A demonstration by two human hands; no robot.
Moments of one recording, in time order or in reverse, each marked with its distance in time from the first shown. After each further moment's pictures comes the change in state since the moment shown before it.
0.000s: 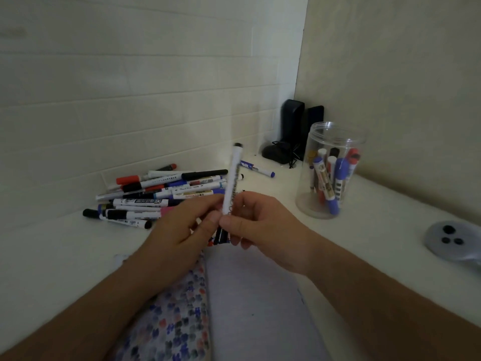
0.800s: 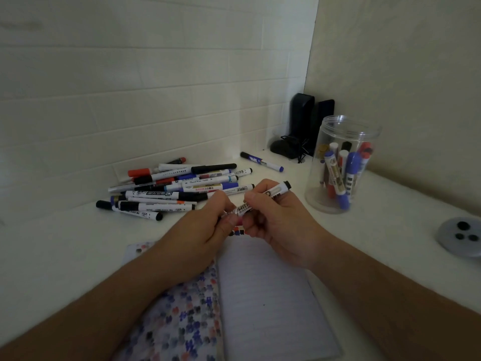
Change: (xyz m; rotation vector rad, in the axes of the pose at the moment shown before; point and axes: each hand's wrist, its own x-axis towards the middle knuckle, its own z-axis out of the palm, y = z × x) left_hand -0.004 0.003 0.006 0.118 -0.144 -0.037; right_hand 0.003 0.003 0.008 0.337 0.168 0.039
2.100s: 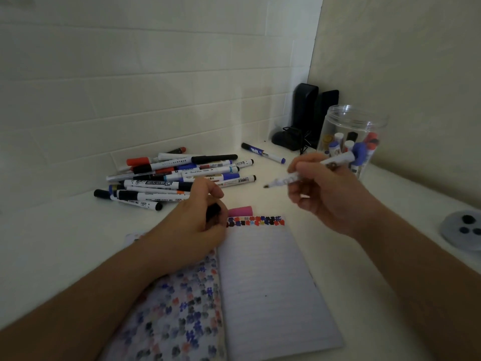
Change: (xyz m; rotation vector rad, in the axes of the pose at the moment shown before) left_hand -0.004 -0.009 -0.008 -0.091 -0.075 -0.109; right_hand 0.001 -0.033 -0.061 -0.016 0.050 -0.055
